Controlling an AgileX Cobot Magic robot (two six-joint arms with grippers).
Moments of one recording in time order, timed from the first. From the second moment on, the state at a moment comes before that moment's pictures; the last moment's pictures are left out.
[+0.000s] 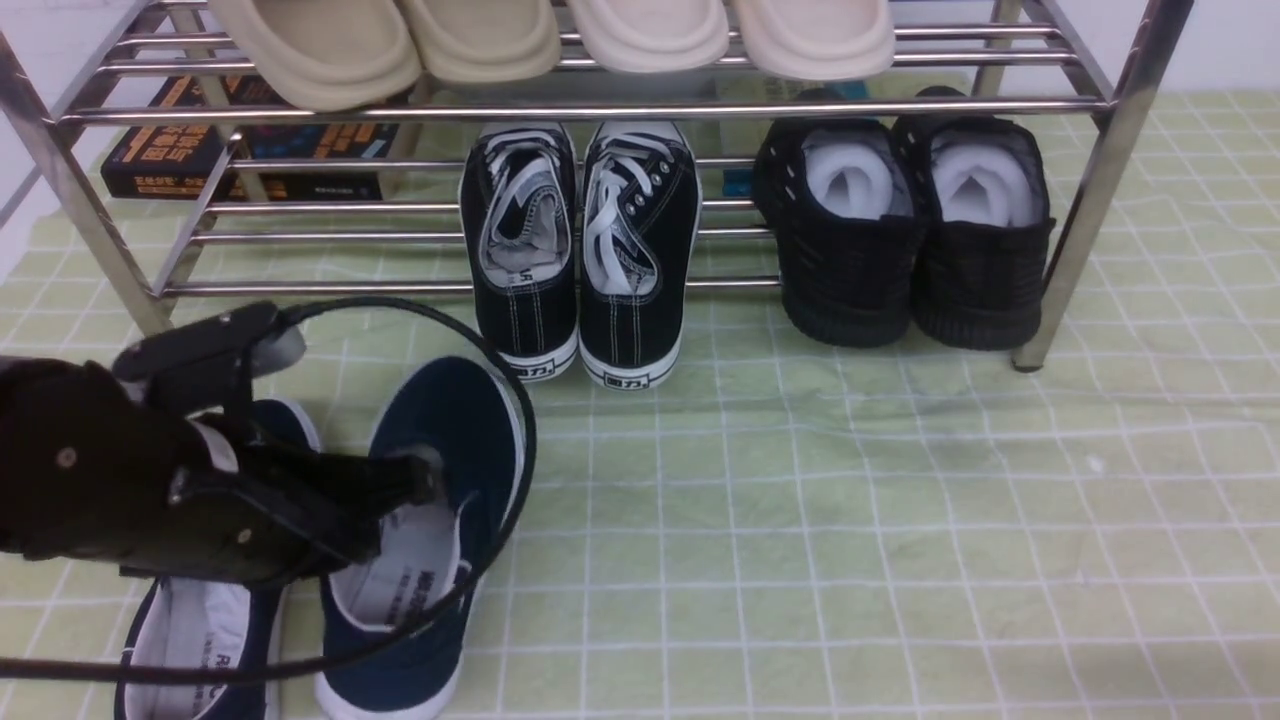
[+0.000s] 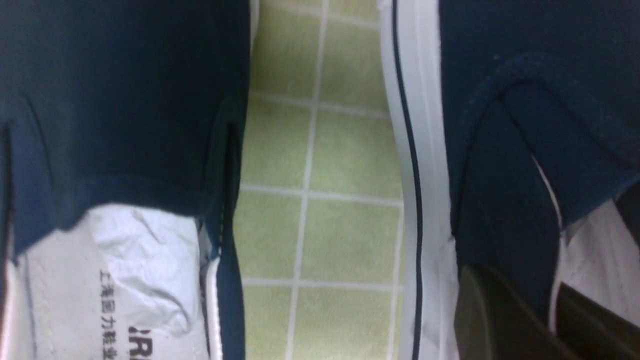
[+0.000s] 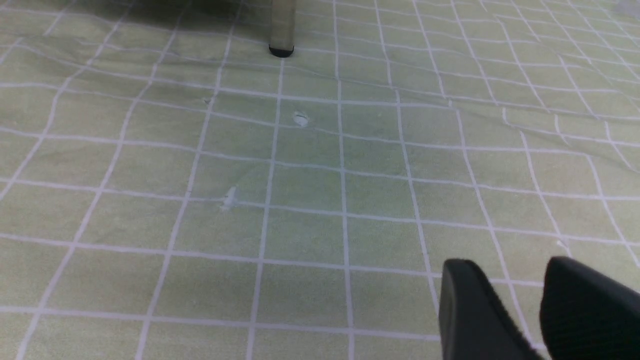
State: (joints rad) right arm -0.03 -0.01 0.01 -0.08 0.40 -0.02; left arm -0.33 1.26 -0.71 -0.10 0.50 -0.37
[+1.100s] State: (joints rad) right arm -0.03 -0.01 0.01 -0.08 0.40 -0.02; left arm -0.33 1.30 -0.61 -0.03 0.43 -0.37
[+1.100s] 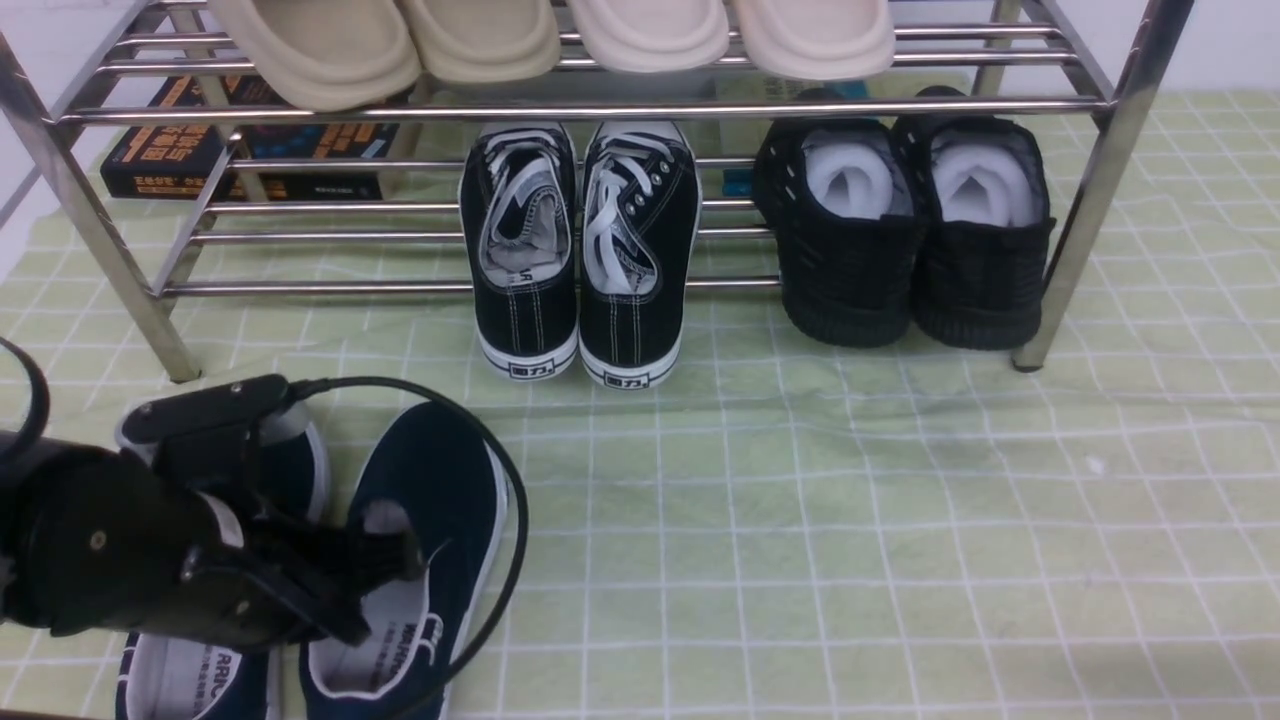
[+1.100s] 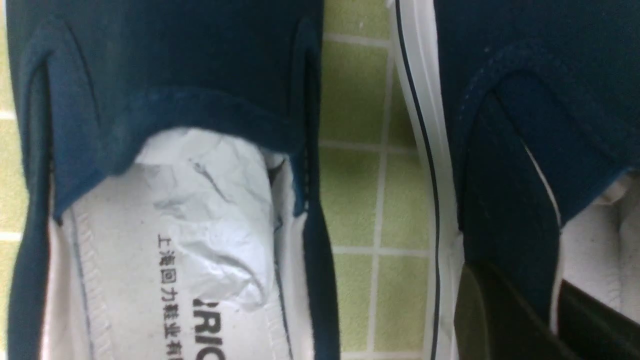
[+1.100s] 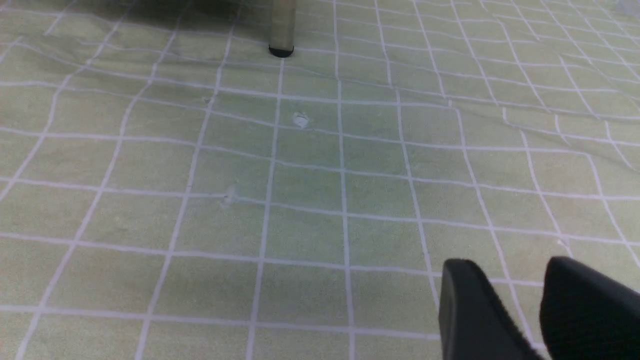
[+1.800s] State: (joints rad) right arm -0.03 -0.01 0.01 -0.08 0.40 -0.02; left arm -0.33 1.06 -0.93 0.07 0.78 -0.37
